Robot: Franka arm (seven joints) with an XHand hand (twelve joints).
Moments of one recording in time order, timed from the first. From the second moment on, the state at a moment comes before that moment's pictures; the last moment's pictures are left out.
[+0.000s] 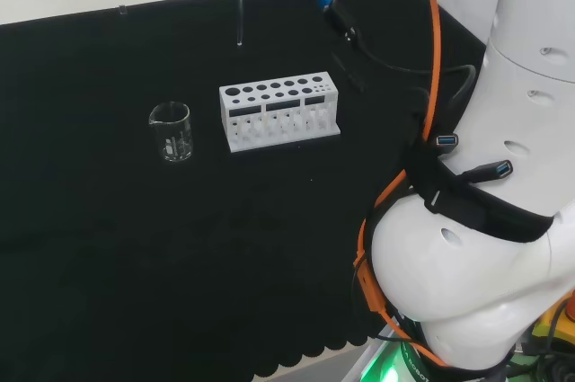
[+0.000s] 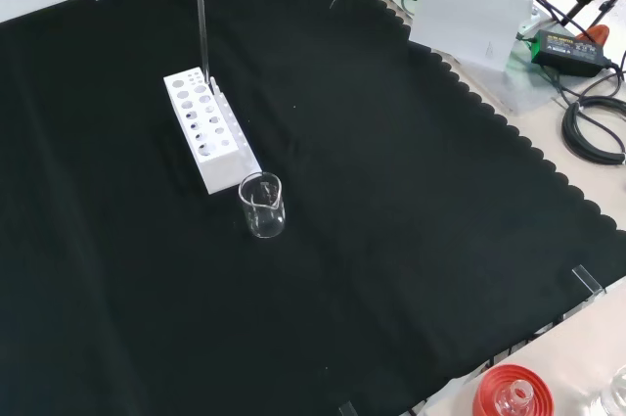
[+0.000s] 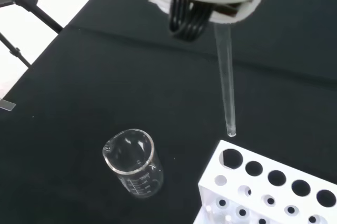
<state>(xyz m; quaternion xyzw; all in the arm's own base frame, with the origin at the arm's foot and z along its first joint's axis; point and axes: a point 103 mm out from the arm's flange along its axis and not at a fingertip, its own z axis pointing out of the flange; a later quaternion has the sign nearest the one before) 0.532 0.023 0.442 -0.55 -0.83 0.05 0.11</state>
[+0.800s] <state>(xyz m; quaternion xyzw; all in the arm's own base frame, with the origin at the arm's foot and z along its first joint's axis) 0.515 0.006 0.438 -0.57 -0.81 0.06 0.11</state>
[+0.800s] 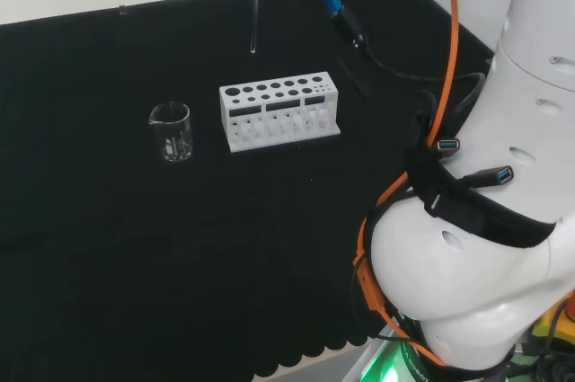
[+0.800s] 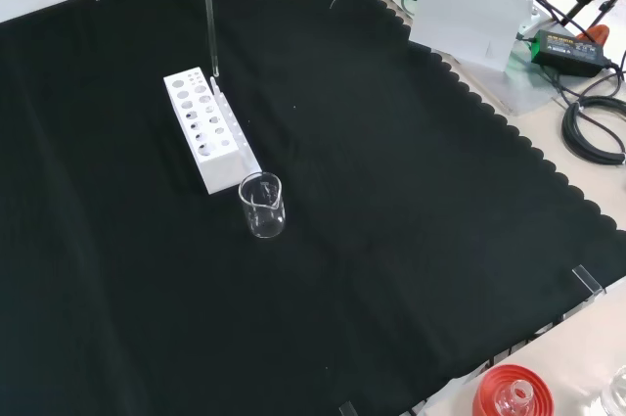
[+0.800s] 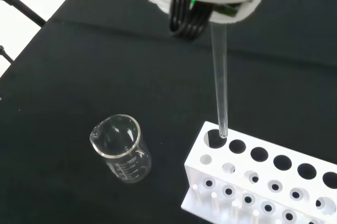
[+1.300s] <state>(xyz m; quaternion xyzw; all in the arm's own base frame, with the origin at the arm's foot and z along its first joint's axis) 0.503 0.000 0.427 -0.57 -0.81 0.06 0.12</state>
